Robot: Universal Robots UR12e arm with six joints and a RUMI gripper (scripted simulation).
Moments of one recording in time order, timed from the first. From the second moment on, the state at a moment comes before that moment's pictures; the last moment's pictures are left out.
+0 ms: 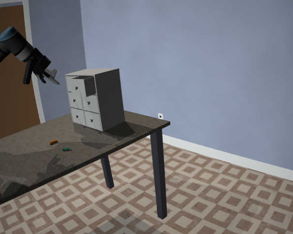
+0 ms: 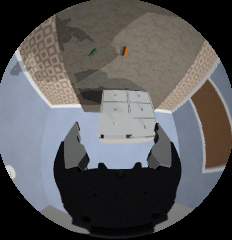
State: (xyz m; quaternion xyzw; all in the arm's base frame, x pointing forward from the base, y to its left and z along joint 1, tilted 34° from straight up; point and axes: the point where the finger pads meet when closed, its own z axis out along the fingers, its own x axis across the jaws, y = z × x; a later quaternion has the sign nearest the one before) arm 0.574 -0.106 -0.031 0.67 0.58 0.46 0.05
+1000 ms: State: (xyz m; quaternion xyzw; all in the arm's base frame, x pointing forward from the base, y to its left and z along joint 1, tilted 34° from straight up) arm 0.592 -0.095 -0.047 0.66 0.54 0.52 0.11
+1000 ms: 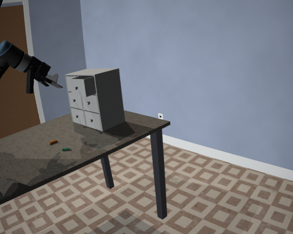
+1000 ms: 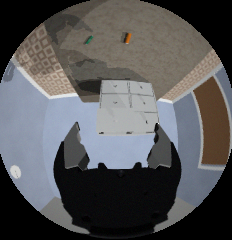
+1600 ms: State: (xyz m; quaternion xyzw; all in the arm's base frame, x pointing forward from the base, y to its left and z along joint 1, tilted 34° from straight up) arm 0.598 -0.091 -0.052 0.66 0.51 0.54 0.14
